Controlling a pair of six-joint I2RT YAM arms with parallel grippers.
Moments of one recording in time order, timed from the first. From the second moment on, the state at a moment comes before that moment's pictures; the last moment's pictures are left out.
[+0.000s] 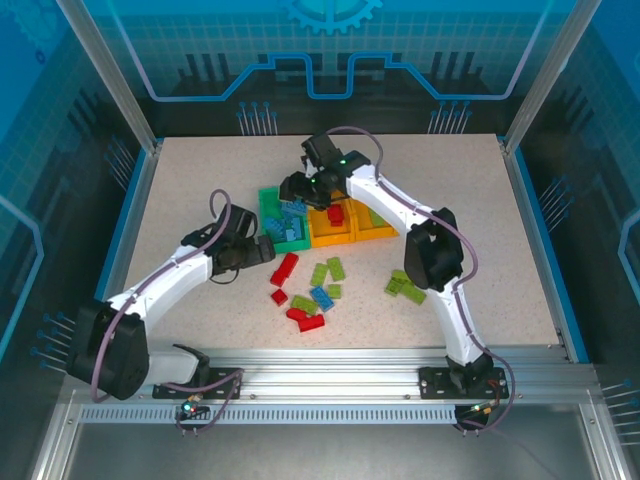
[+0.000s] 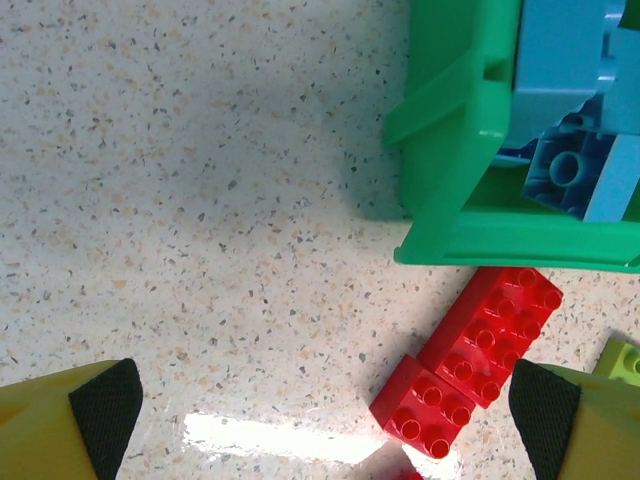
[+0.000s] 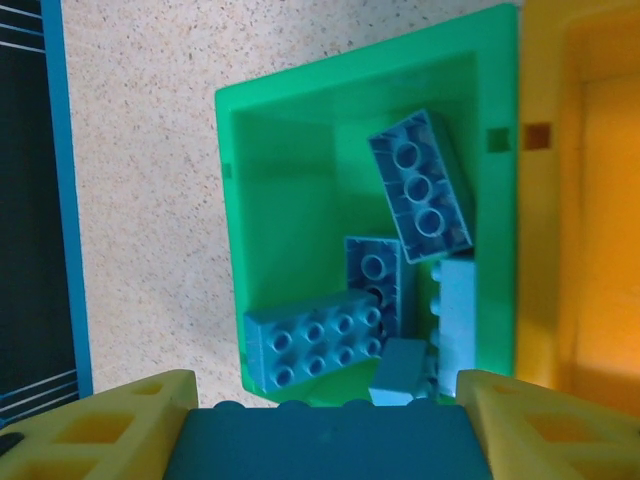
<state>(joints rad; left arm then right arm) -0.32 1.30 0.83 -0.63 -0.10 -0.64 0.62 2.30 2.17 -0.83 -0.35 0.76</state>
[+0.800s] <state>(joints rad) -0.59 1.24 0.79 -0.52 0.08 -0.38 0.62 2.19 2.05 -0.80 -0.35 0.76</state>
